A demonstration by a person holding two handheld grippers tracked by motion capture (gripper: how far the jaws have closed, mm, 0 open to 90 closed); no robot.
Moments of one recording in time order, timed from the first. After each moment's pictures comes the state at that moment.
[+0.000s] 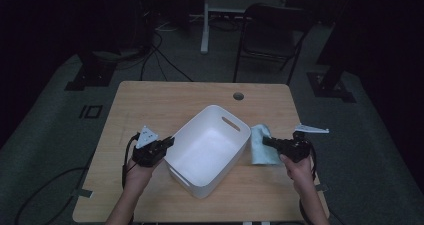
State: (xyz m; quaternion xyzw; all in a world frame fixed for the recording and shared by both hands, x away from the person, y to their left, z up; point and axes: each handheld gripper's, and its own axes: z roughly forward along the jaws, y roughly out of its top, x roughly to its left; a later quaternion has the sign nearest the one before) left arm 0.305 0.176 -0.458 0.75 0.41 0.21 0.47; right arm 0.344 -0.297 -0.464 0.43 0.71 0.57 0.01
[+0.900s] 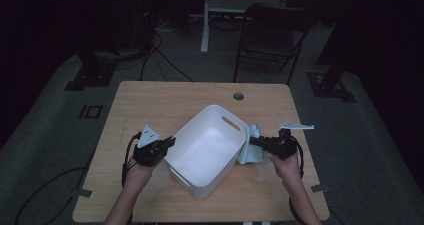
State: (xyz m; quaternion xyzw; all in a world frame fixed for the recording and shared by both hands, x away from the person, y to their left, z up) left arm 0.308 0.174 -0.458 0.76 0.39 0.21 0.47; right arm 0.353 -0.257 -0.467 0.42 0.72 0.55 0.00
